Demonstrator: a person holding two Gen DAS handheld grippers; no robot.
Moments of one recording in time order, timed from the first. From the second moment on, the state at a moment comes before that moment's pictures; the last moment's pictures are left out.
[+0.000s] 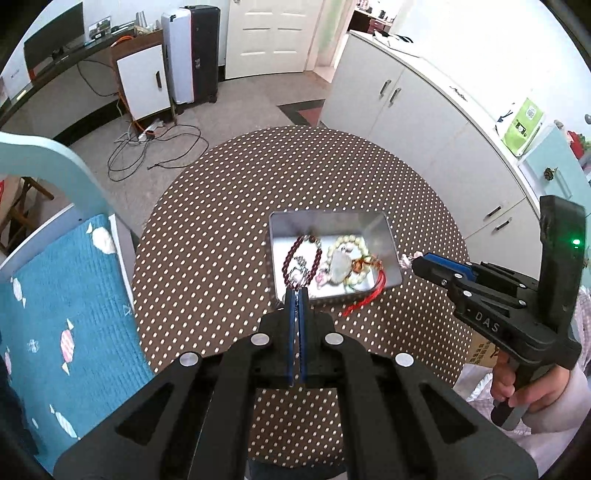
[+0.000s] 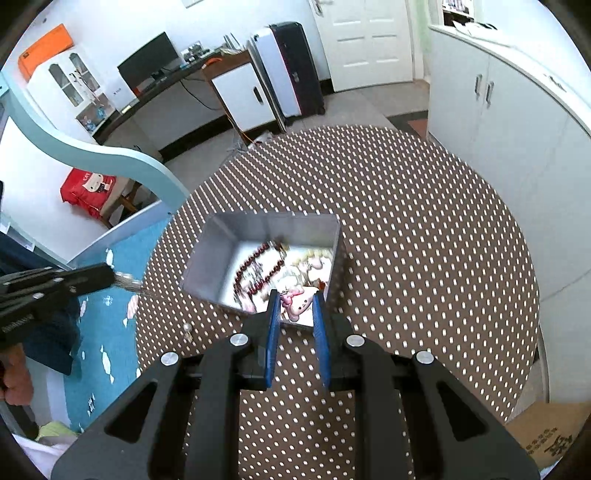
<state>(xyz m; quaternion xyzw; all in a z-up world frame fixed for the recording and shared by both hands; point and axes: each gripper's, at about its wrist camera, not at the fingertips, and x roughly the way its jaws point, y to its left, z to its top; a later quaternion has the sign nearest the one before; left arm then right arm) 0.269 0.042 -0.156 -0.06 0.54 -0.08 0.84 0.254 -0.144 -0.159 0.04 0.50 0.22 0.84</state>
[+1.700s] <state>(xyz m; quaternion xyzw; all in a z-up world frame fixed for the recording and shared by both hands) 0.246 0.086 -0.288 -0.11 0.62 -0.03 0.77 0.220 -0.057 -0.247 -0.06 0.58 0.32 0.74</state>
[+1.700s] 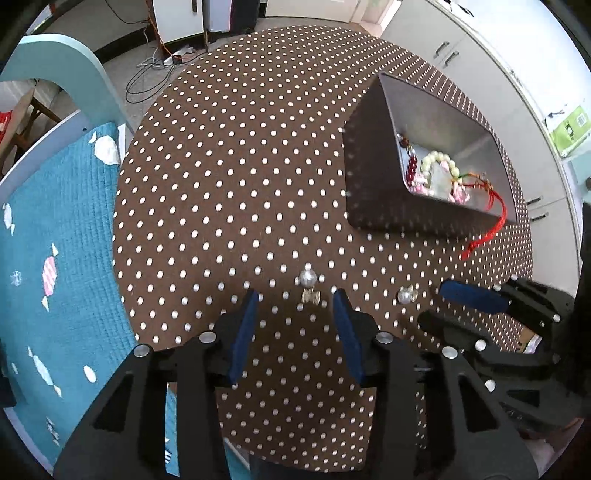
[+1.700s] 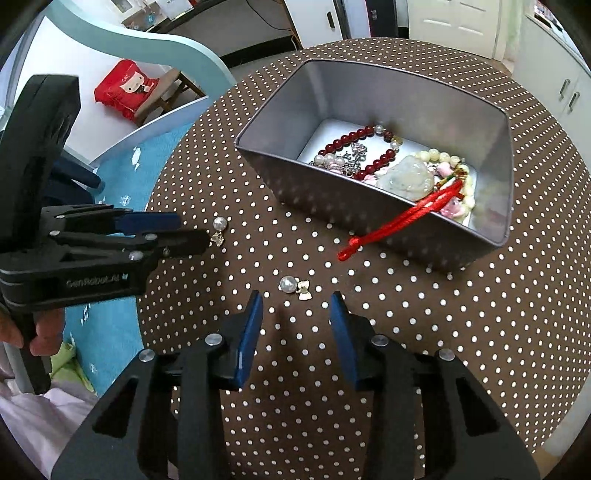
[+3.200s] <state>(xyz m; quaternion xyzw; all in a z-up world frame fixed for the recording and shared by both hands) 0.251 0.081 -0.273 -0.10 0.61 -0.01 0.78 0.232 -0.044 -0.259 -0.10 0.56 0.35 0.74</state>
